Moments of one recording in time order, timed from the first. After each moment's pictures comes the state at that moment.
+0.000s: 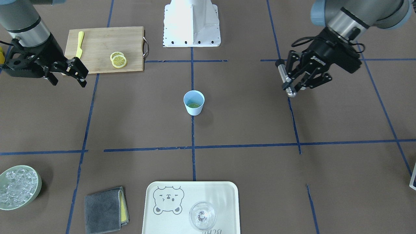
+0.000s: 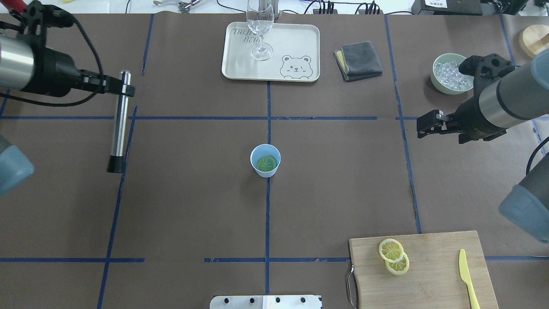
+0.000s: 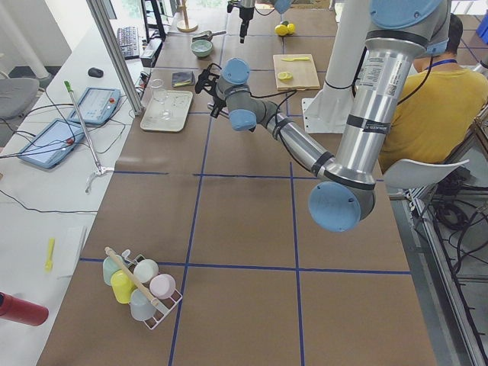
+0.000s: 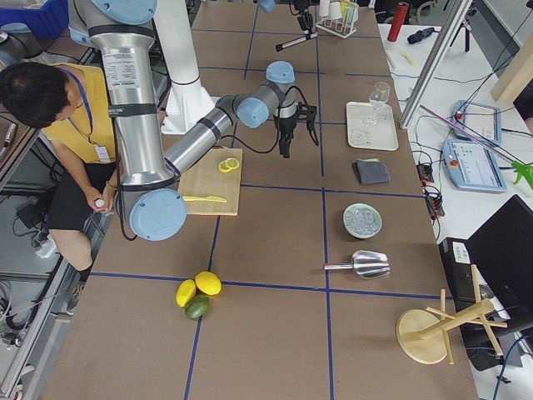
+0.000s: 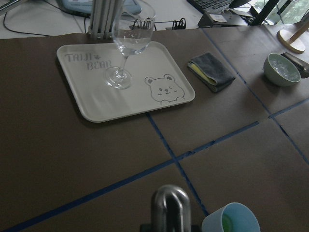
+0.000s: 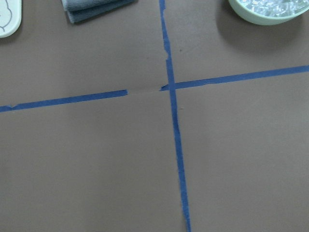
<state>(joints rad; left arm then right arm) -0.99 -1.77 -1.96 -2.17 -2.18 -0.91 0.89 -1.46 2.14 -1.57 2.06 1.02</state>
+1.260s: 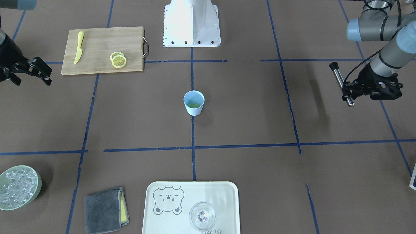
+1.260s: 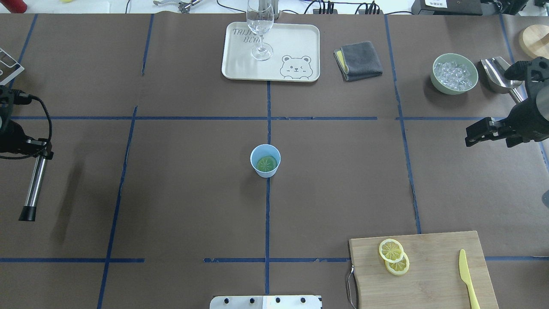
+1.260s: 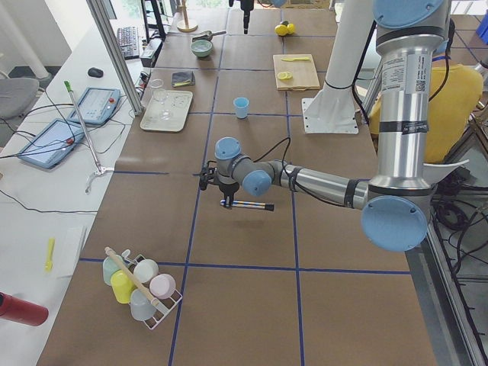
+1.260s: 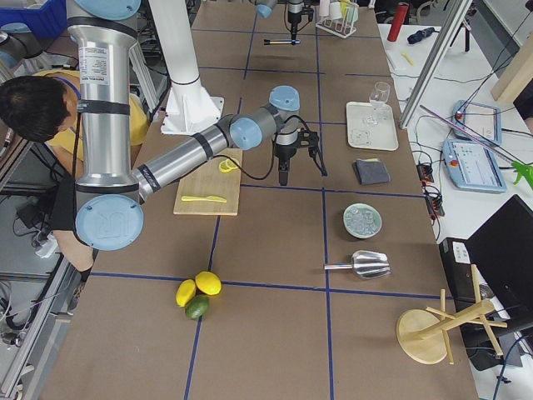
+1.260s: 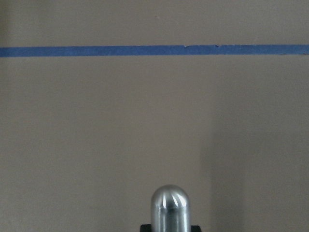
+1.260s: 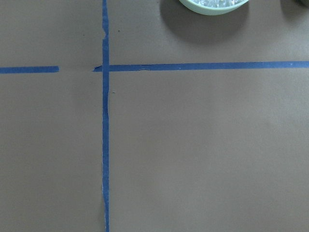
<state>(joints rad) -0.96 -1.56 -1.71 -1.97 -2.12 -0.70 1.01 -1.59 2.11 -1.57 2.16 0.78</state>
